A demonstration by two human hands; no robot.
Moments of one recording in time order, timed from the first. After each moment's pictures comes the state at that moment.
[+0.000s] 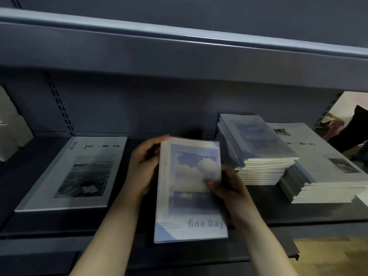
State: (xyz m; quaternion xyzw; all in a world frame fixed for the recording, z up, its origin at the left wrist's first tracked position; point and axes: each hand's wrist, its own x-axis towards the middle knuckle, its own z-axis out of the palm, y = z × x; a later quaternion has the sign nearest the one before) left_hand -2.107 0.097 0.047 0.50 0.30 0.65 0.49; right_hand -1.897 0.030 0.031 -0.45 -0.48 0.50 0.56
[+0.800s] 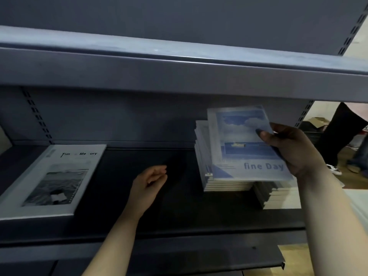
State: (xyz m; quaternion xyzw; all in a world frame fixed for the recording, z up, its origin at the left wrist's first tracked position) left_hand -2.045 0.098 -0.009 0.59 0.48 0.51 0.39; right_hand -1.721 0.072 0.152 -0.52 -0.50 0.40 0.56
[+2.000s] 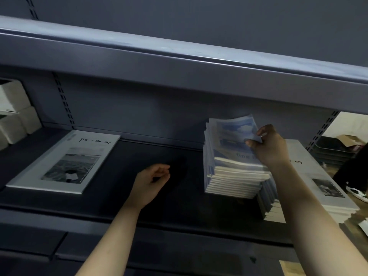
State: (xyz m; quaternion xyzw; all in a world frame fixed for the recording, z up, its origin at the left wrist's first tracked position) left_hand -2.037 0.084 -0.005 0.60 0.55 0.48 0.32; right_hand -1.724 0.146 0.116 -0.70 -0.60 0.08 0.38
